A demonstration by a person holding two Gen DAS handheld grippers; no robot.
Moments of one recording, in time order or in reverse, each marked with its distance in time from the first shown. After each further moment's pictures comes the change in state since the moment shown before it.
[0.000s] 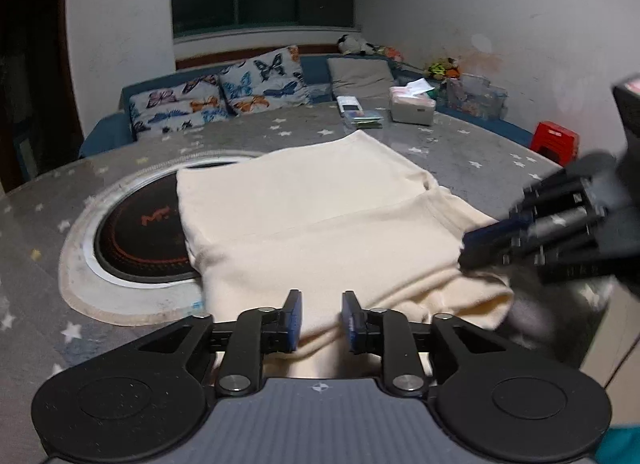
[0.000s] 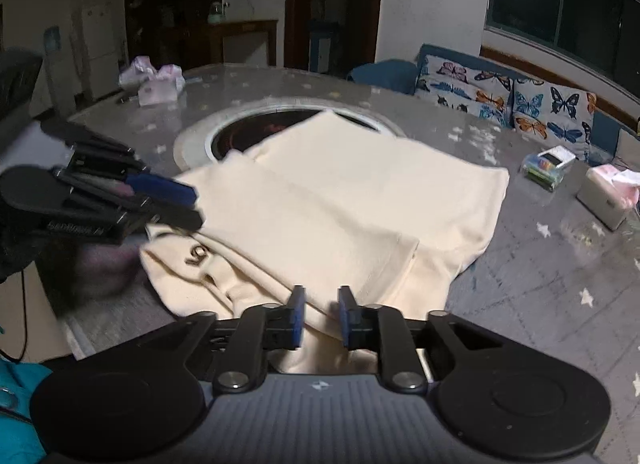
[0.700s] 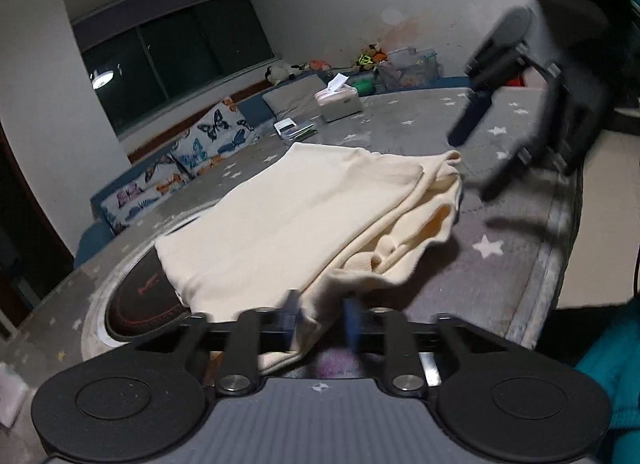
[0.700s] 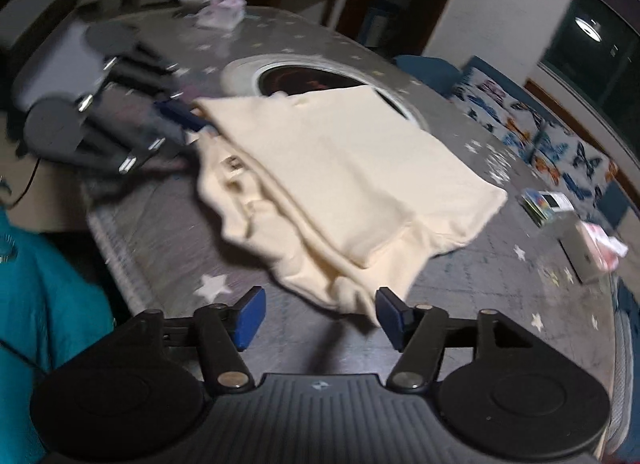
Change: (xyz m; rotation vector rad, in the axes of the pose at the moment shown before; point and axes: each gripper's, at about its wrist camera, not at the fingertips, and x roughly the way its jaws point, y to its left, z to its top) left arm -0.009 -0.037 -0.032 0.356 -0.099 0.010; right arm -0.033 0.022 -0.020 -0.339 0.120 -0.030
